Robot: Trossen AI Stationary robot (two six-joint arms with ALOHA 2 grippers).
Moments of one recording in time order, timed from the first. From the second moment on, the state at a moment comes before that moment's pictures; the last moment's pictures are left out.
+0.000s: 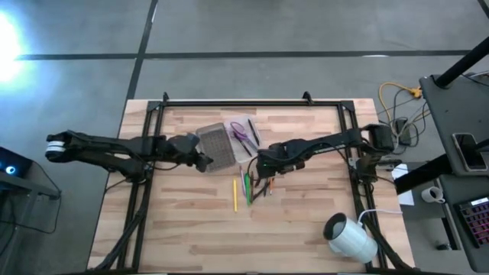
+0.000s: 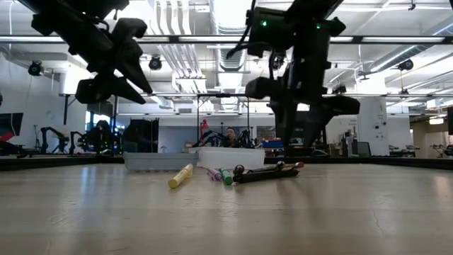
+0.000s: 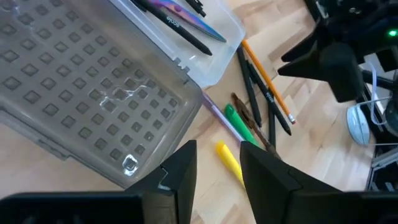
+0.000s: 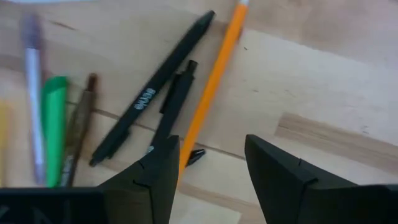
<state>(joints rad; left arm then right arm) 0.06 0.95 0.59 -0.32 -0.11 -0.95 -0.01 1.82 1.21 -0.79 0.08 1.31</state>
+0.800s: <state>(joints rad) 0.05 0.96 0.58 -0.32 -0.15 -0.95 -0.01 1.87 1.18 -0.70 0.09 1.29</state>
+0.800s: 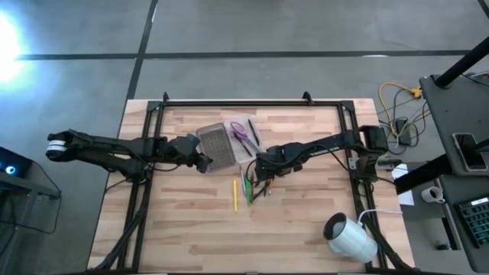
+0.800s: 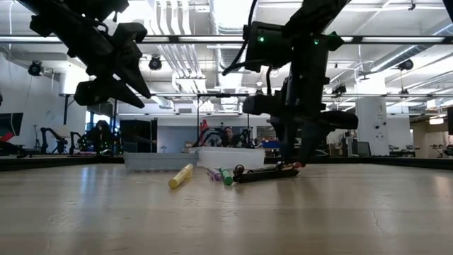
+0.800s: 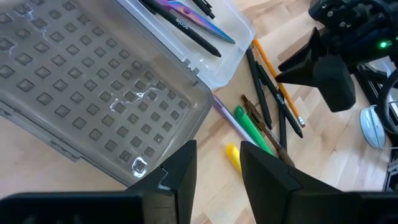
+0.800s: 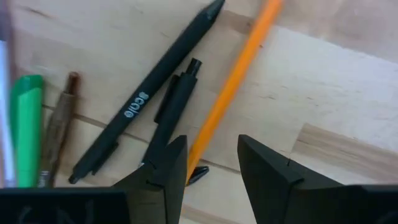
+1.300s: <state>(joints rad) 0.05 0.96 0.58 -0.32 -0.16 -0.95 -0.01 1.87 1.11 -0.61 0.06 1.31</state>
